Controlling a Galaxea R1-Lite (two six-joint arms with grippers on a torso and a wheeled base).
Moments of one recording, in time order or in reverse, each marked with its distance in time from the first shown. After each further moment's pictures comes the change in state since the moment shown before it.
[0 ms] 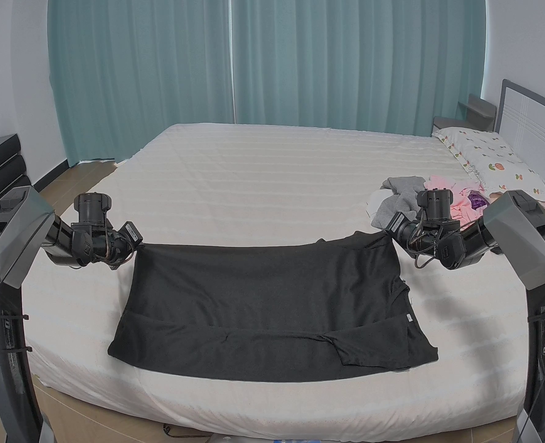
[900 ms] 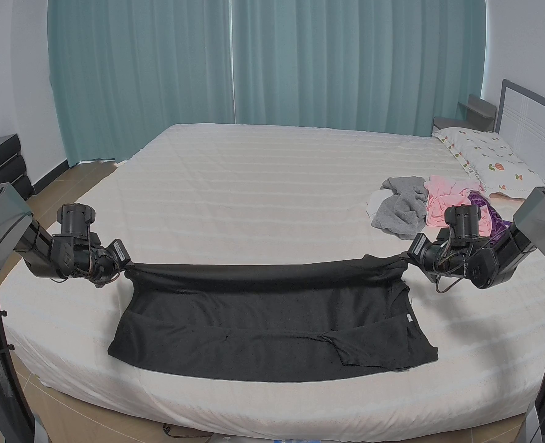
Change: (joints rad) left arm 0.033 -0.160 0.272 -0.001 -0.053 0.108; right arm -0.041 -0.217 0.420 -0.093 0.134 -0.007
